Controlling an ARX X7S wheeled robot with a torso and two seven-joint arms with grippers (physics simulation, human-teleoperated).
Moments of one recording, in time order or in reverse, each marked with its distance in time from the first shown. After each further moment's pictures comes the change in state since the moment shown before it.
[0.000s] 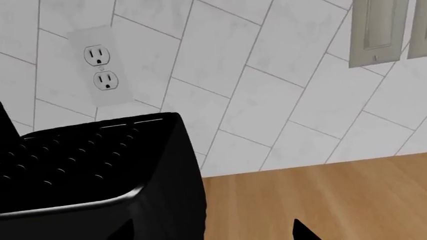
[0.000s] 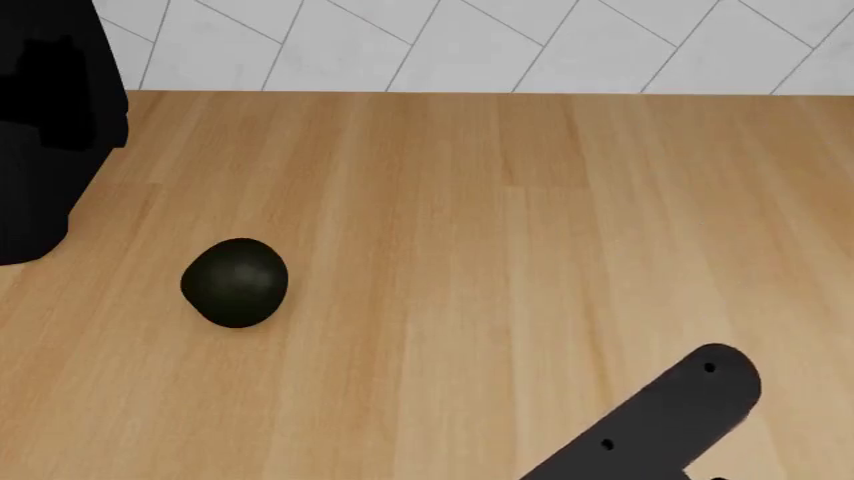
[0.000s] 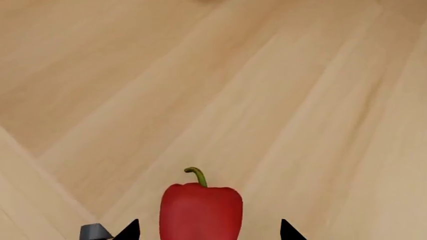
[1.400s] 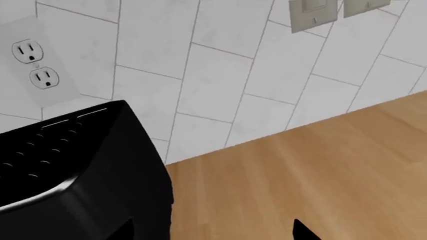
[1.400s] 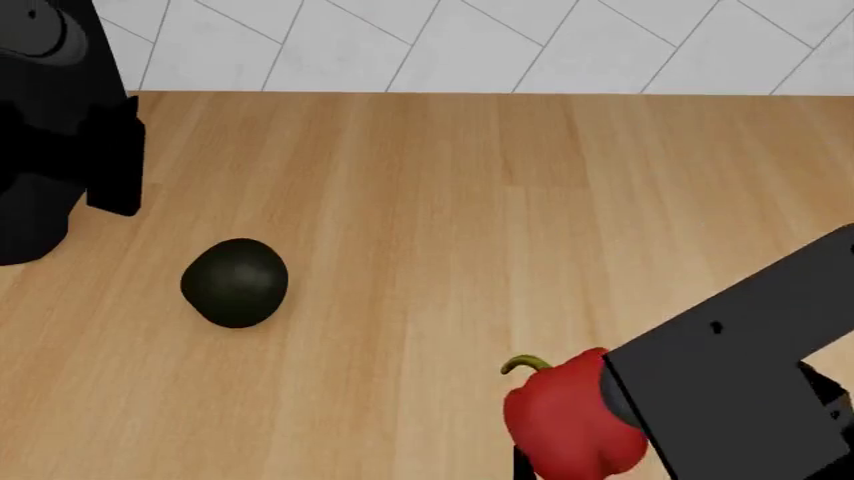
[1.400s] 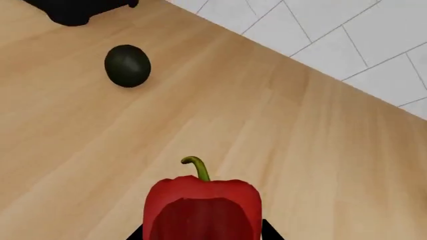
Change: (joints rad) left arm 0.026 -0.033 0.095 0.066 -0.078 -0.053 0.053; right arm 0.031 0.027 0.133 -0.010 -0.201 -0.046 -0.005
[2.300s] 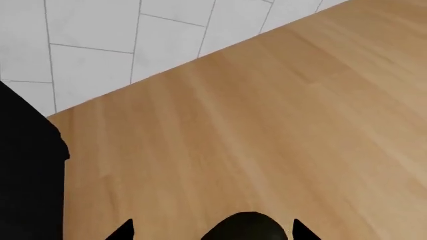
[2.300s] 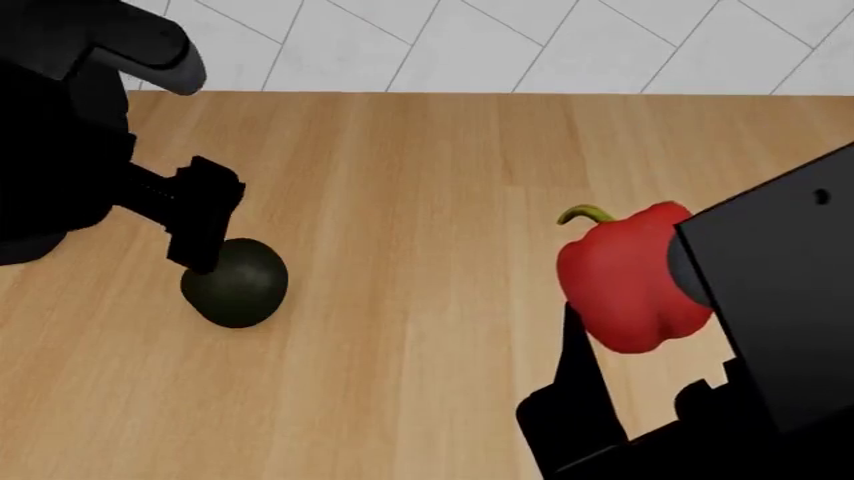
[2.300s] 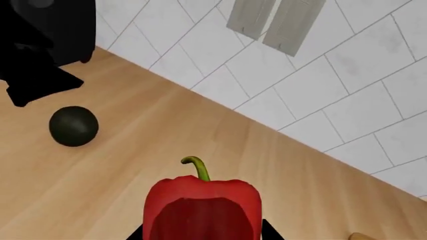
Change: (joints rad) left arm -0.223 0.045 0.176 -0.357 -0.327 -0.133 0.001; right arm 0.179 -0.032 0.007 0.053 -0.043 0.037 0.080
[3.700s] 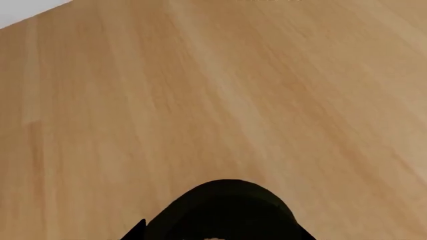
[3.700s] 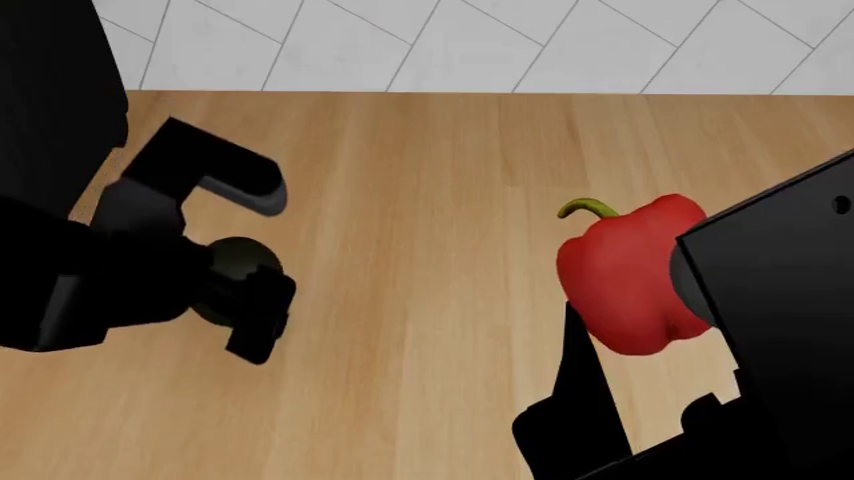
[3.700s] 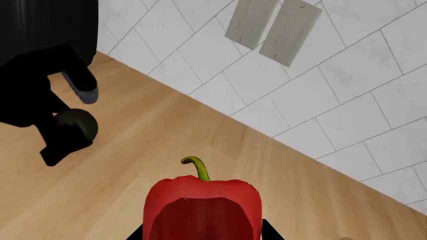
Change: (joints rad) left arm 0.110 0.063 0.231 -0.249 0.045 0.226 0.026; right arm 0.105 0.011 -0.047 -0.026 0.083 -0.011 0.058
